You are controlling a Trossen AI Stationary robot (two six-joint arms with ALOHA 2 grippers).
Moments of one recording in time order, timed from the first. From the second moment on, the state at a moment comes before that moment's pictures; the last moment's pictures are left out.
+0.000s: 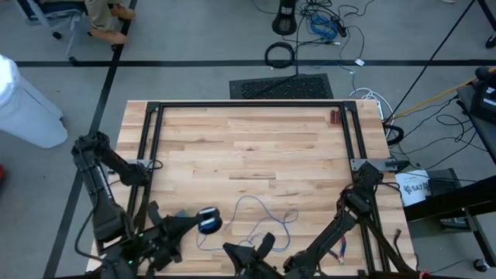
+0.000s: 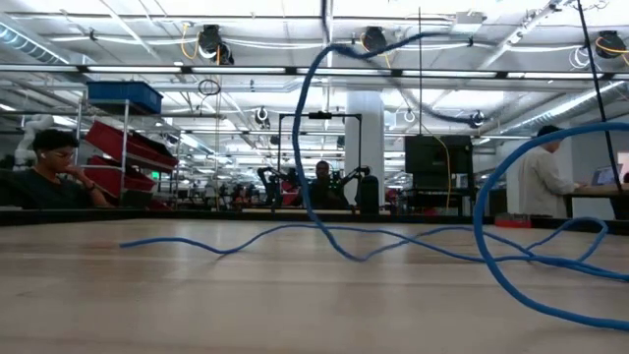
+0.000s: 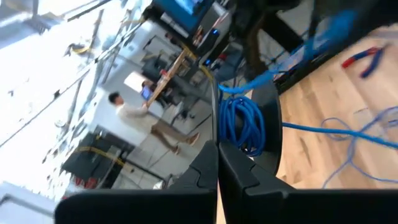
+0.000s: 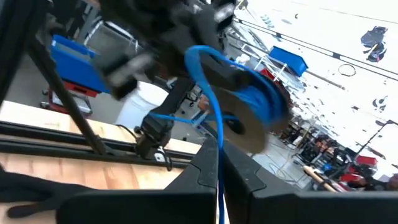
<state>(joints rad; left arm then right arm) -1.08 1.50 1.35 -0.35 -1.45 0.40 0.77 2.39 2.14 0.72 1.38 -0.97</state>
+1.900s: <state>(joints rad) -1.12 1.46 1.35 0.11 -1.42 0.63 0.68 2.21 2.14 -0.62 1.30 0.25</state>
